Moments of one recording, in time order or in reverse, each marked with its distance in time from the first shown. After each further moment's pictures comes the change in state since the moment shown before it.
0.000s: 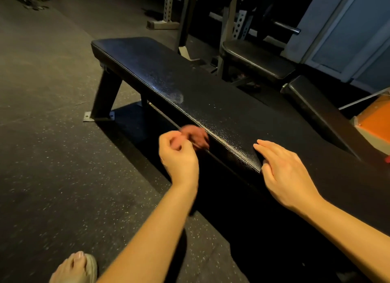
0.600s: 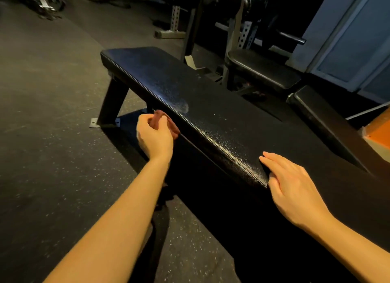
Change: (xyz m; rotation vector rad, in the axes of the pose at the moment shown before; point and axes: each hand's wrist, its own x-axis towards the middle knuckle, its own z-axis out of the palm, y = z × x) left_hand 0.093 0.018 -0.004 0.122 0.046 0.065; right_hand -0.001 0.002 -0.005 0.050 -0.039 0.008
